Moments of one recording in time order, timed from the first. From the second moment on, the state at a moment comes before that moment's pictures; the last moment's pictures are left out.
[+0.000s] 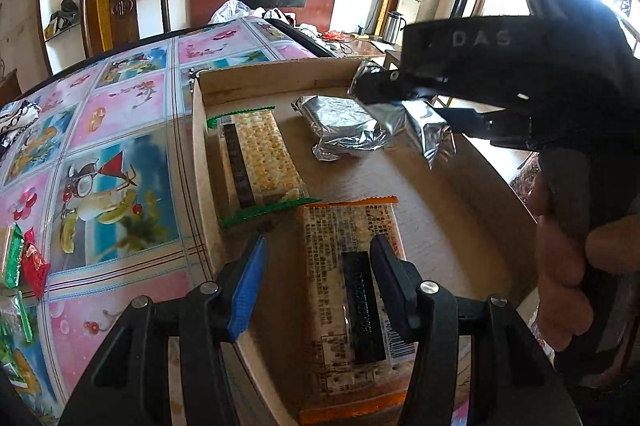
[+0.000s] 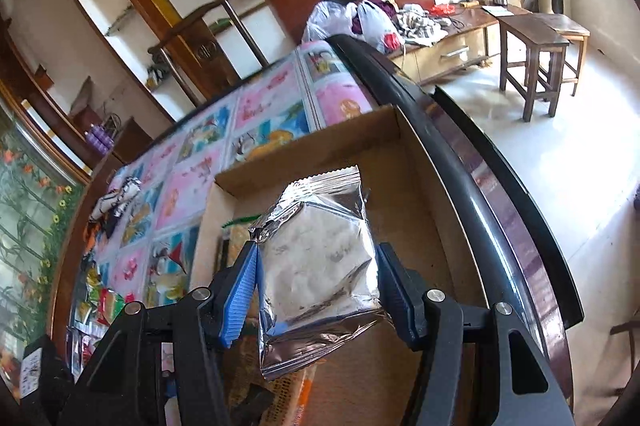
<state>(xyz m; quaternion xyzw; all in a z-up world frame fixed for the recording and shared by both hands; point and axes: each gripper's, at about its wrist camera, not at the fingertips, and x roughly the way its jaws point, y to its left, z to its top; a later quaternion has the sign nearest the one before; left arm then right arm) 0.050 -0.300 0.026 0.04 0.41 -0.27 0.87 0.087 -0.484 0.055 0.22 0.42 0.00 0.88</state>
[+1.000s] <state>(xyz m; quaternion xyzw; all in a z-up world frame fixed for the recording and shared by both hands) 0.051 -0.301 0.027 0.04 0.41 -0.28 0.87 0.101 -0.464 0.040 0.17 0.47 -0.01 0.87</state>
